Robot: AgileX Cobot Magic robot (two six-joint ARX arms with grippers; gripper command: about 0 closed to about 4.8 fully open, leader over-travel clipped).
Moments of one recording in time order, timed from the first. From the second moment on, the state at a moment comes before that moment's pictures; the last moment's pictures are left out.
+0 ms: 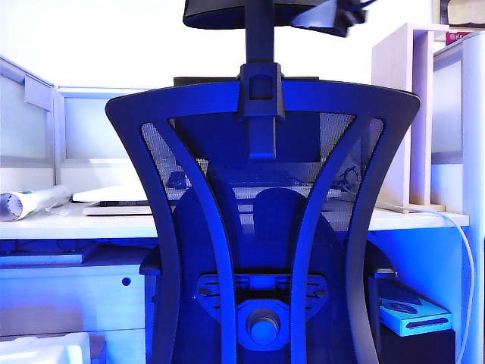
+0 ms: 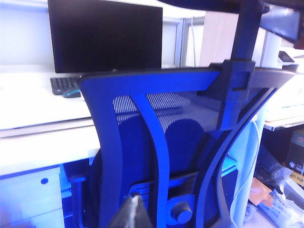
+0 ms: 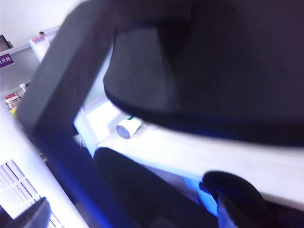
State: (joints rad) left arm -0.04 0.00 0.01 0.18 0.38 -0.11; right arm 0.39 1.50 1.20 0.33 -0.39 0.30
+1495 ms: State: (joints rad) left arm -0.04 0.00 0.01 0.15 0.38 -0.11; right arm 0.46 1.41 1.25 0.06 -0.43 0.11
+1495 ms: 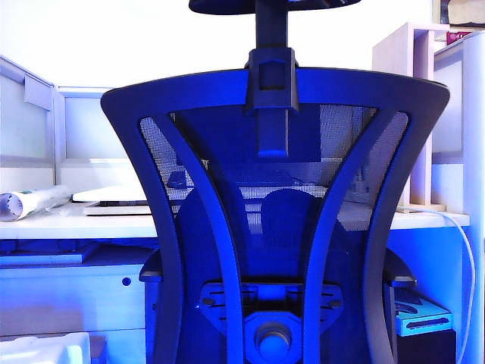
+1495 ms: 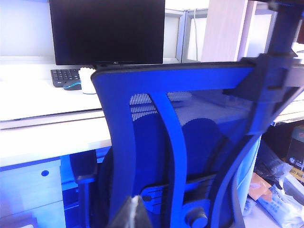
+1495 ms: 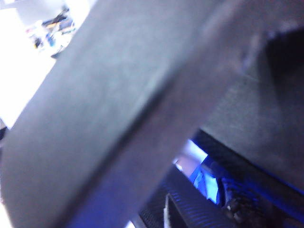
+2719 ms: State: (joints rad) left arm -0.04 0.00 0.01 0.15 0.38 -0.11; right arm 0.49 1.10 1.24 -0.38 -0.54 0.09
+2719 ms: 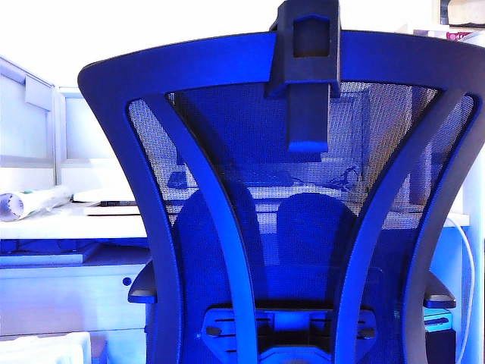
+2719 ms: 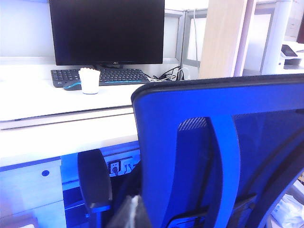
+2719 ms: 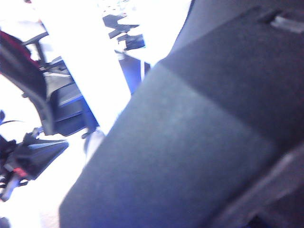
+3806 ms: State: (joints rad) left arm -0.04 0.00 0.01 0.27 0.71 -0.11; right arm 0.48 0.82 1.27 -0.54 -0.19 0.18
